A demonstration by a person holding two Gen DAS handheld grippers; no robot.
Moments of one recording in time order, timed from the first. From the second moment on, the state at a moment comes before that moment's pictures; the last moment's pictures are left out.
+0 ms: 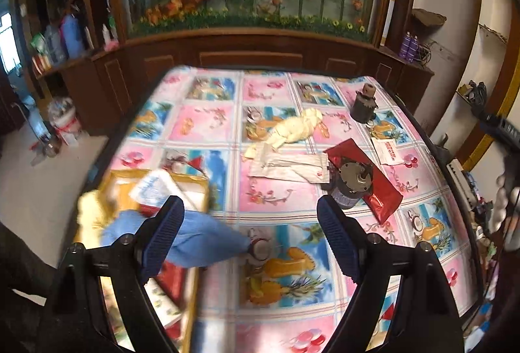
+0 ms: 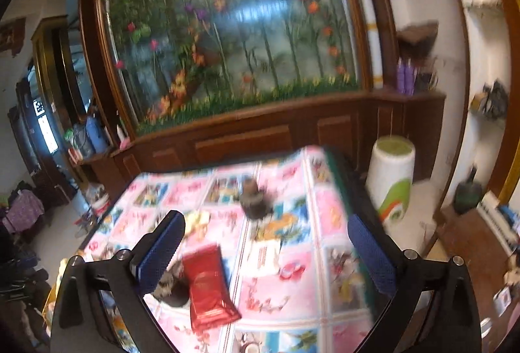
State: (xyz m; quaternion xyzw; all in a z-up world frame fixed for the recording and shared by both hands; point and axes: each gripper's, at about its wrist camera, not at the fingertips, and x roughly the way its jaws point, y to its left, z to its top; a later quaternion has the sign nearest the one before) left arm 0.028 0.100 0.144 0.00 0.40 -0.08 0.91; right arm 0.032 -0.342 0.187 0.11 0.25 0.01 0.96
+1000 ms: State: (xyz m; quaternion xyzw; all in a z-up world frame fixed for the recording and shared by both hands) left arm 0.278 -0.003 0.023 0.03 0.47 -0.16 0.87; right arm 0.199 -0.285 0.004 0.08 0.47 0.02 0.88
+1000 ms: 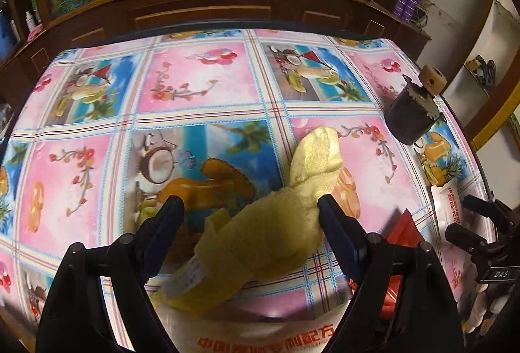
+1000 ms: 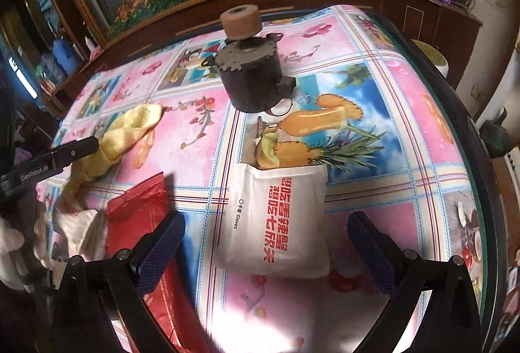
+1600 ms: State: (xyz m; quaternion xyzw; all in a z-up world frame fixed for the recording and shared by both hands) left arm 0.256 -0.029 0.013 0.11 0.46 -0.17 0.87; right arm 0.204 -0.251 -0.005 -0.01 0.48 0.00 0.88
